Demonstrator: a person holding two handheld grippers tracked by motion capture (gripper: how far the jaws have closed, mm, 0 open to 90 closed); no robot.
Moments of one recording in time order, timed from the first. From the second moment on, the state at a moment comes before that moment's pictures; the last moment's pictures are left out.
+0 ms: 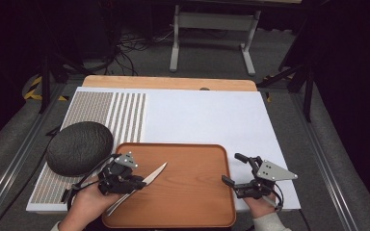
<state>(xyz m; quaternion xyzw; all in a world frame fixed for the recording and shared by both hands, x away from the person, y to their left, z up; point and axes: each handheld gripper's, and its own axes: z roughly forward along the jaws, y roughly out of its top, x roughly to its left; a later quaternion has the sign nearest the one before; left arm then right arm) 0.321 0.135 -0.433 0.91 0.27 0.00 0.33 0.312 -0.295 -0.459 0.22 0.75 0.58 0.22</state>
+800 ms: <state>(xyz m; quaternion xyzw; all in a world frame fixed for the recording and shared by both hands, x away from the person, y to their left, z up) 0.321 0.108 -0.455 0.95 0.20 0.05 0.23 0.312 -0.296 -0.459 0.22 0.75 0.59 0.22</state>
